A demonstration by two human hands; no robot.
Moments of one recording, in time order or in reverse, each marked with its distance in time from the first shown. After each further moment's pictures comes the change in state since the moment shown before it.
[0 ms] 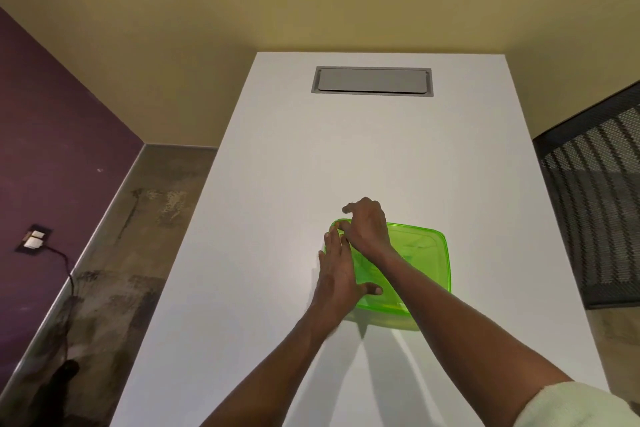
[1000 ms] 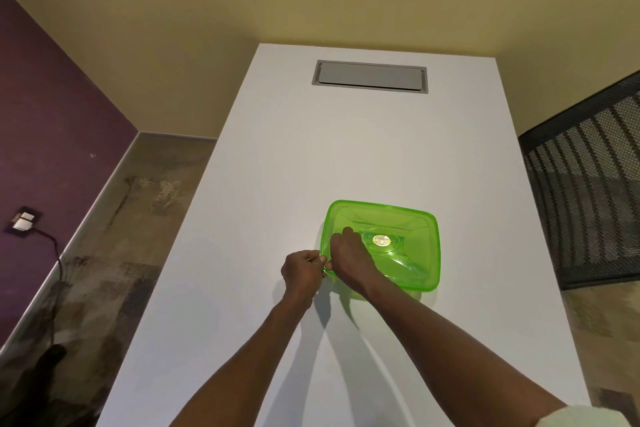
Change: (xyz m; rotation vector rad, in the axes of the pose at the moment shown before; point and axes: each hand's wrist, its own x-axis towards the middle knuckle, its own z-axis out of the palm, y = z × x) left_hand -0.035 -0.046 -0.009 -0.776 0.257 -0.601; right_hand -0.094 -0.020 0.019 -0.371 -0.254 -0.194
